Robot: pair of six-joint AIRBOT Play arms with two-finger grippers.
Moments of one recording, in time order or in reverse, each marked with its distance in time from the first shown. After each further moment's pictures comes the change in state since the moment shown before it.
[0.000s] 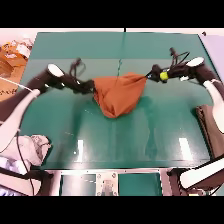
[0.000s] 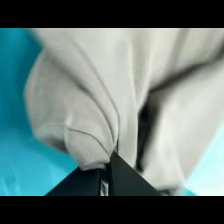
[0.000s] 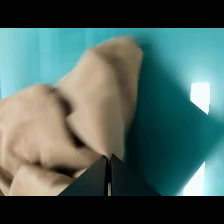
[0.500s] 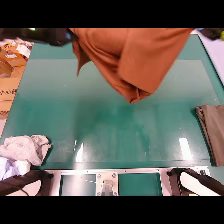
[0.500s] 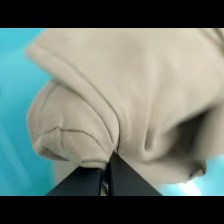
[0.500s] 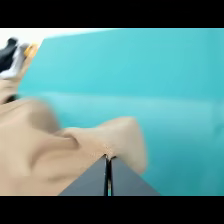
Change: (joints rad) left arm 0.042 0.380 0.398 0.161 -0.222 0.001; right arm -0.094 0.641 0.068 -0.122 0.043 -0.002
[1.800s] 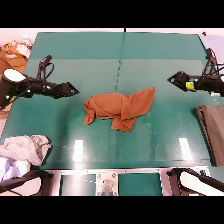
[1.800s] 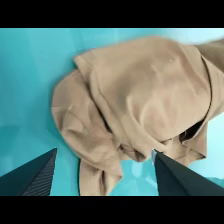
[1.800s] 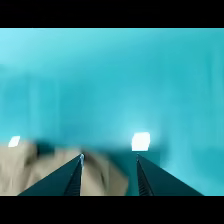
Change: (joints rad) left arm 0.196 -0.058 -0.724 -0.181 0.133 0.227; right arm -0.055 -0.118 -0.581 -0.052 -0.176 0.009
